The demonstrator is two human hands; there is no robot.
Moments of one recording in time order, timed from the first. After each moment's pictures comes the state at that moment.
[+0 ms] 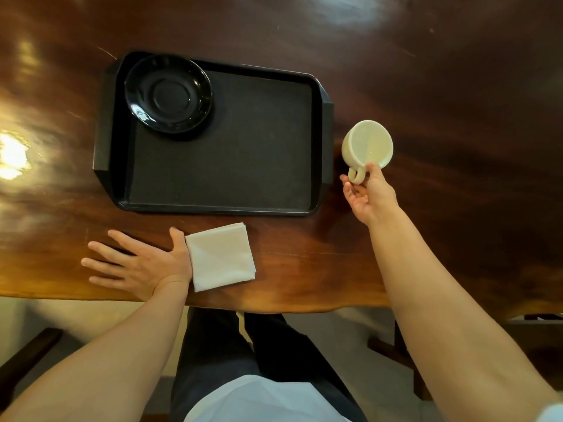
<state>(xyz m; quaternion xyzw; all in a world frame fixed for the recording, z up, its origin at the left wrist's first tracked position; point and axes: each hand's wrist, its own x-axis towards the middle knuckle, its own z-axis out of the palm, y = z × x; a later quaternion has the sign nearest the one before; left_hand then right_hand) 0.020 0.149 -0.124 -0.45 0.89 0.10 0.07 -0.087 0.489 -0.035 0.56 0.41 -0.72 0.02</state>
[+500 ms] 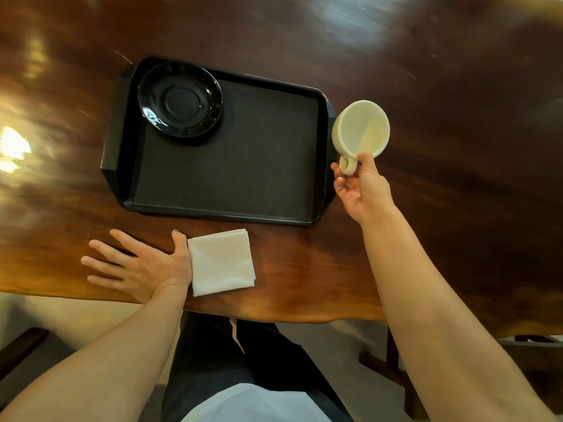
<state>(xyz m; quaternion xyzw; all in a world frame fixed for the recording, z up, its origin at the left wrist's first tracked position) 0.020 0.149 -0.125 -0.44 0.89 0.10 0.06 -0.112 0.457 -0.010 0.49 0.44 -0.75 0.03</state>
